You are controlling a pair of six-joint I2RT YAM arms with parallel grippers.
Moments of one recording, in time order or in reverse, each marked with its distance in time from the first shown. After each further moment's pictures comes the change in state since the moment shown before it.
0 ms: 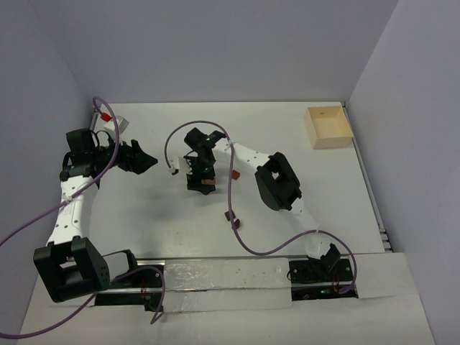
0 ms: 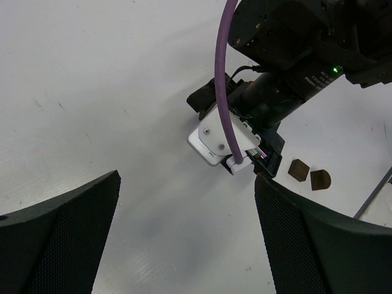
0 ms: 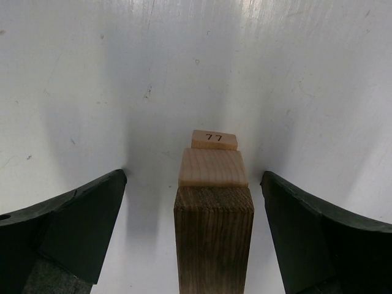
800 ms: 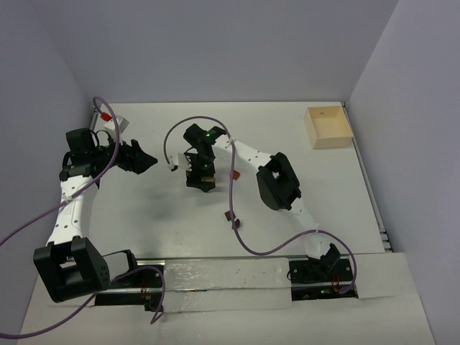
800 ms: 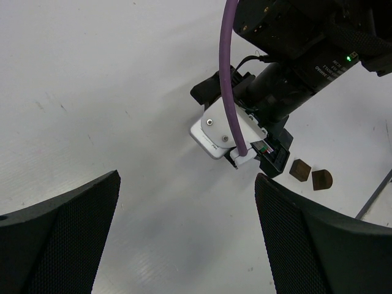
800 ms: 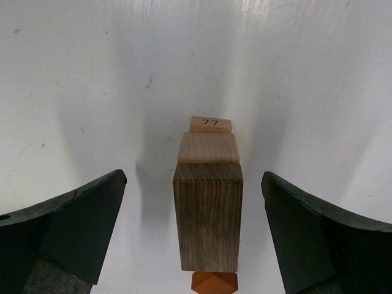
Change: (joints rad) left arm 0.000 0.000 0.004 -0.001 0.000 0.007; right arm -0.005 0.004 0.078 -0.079 0.013 0.018
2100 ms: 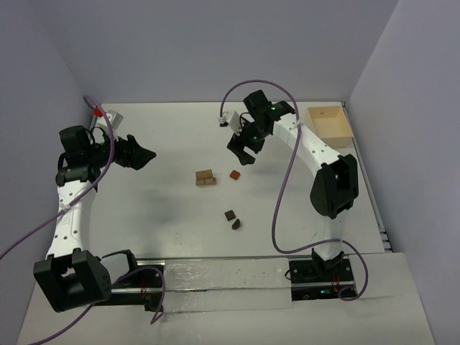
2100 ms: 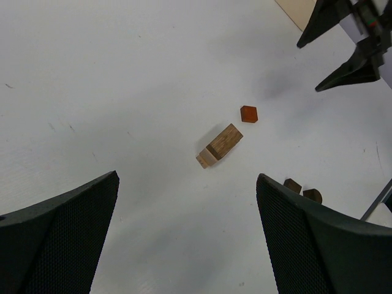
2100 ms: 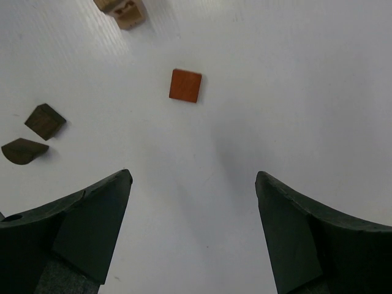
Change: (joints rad) left arm 0.000 -0.068 0.021 0.045 -0.011 -0.103; right arm -0.310 -0.514 -0.357 0.024 0.012 0.238
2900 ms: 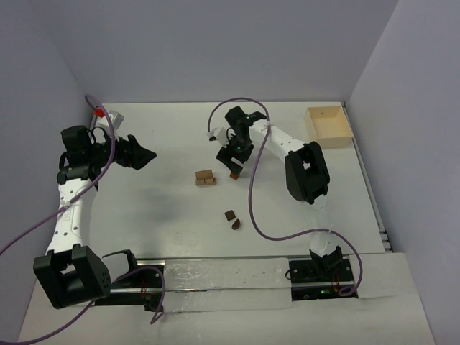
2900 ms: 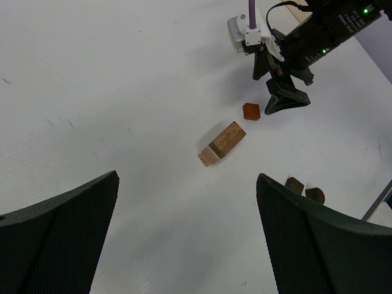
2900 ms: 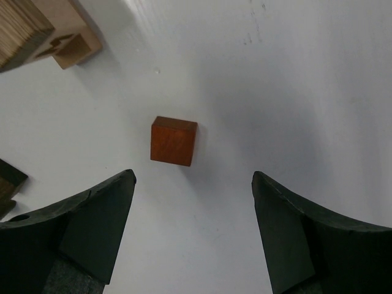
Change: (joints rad) left arm 0.000 0.022 -0.006 0.011 -0.001 0.006; right arm 0.050 0.310 0.082 0.041 0.082 0.084
